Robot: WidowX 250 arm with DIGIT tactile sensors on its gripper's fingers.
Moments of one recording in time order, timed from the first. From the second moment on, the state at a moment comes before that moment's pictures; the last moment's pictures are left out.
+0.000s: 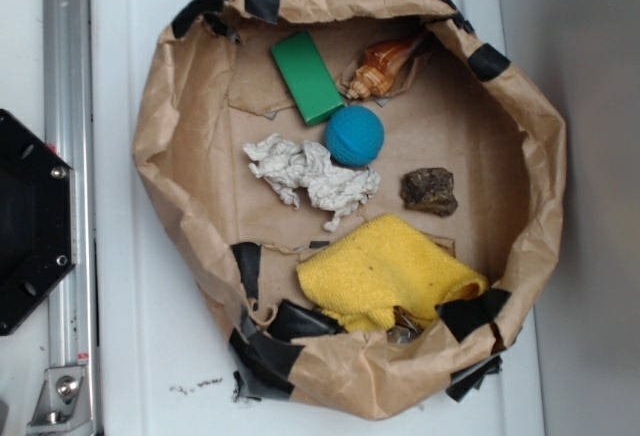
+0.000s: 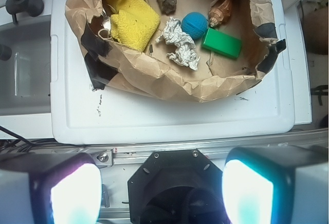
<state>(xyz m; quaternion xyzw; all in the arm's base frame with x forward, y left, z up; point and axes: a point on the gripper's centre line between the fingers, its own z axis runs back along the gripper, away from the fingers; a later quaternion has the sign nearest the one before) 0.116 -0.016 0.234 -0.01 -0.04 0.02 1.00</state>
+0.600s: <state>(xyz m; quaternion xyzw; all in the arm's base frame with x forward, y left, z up) 0.152 0.016 0.209 0.01 0.00 -0.04 1.00</state>
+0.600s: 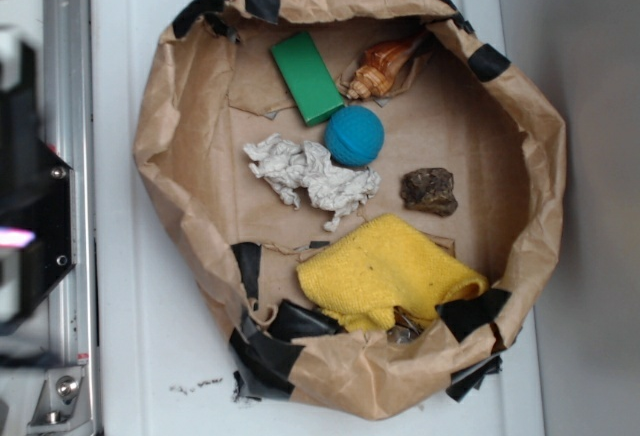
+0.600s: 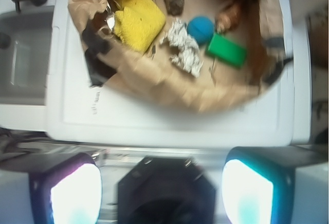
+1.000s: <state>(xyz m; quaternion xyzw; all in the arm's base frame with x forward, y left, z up) 0.216 0.049 0.141 0.06 -0.01 -0.24 0.97</state>
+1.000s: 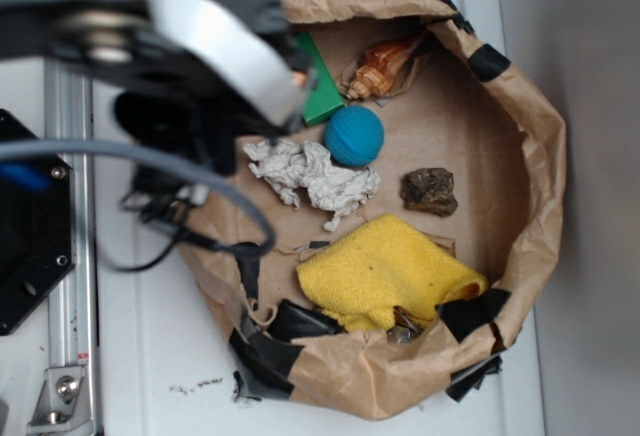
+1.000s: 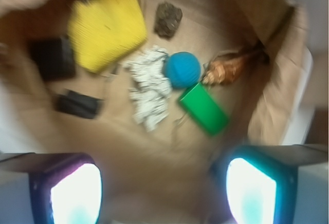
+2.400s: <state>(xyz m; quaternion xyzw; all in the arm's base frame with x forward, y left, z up) 0.234 0.092 0.025 0.03 0.01 -0.42 0.91</state>
